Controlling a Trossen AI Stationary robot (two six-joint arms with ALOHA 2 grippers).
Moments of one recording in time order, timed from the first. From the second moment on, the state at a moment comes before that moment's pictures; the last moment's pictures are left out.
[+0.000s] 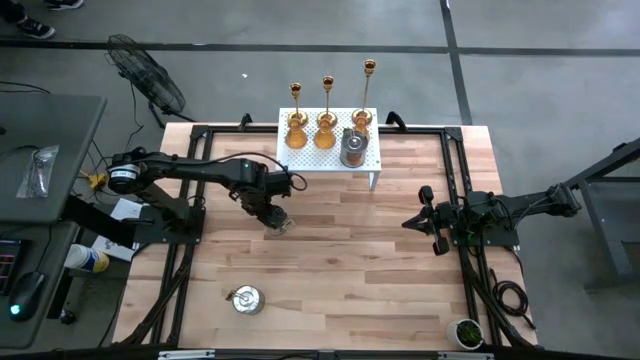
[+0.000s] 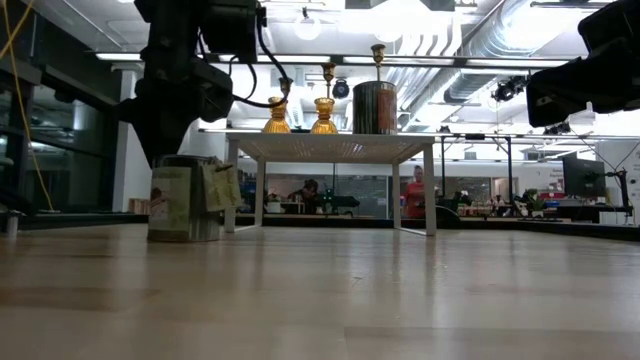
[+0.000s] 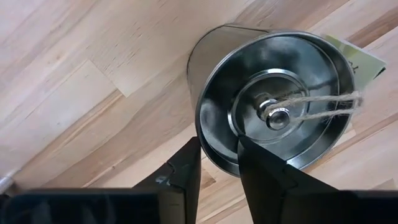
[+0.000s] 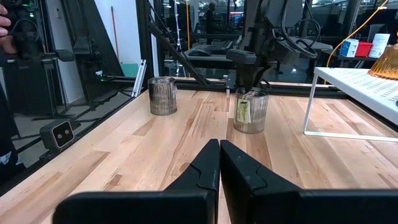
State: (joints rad) left arm 0.11 1.54 1.06 -1.06 0.10 -0.84; right arm 0.17 0.07 0.01 0.03 0.00 0.00
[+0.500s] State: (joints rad) left arm 0.11 1.54 1.06 -1.07 0.11 -0.82; right arm 0.17 0.07 0.01 0.03 0.00 0.00
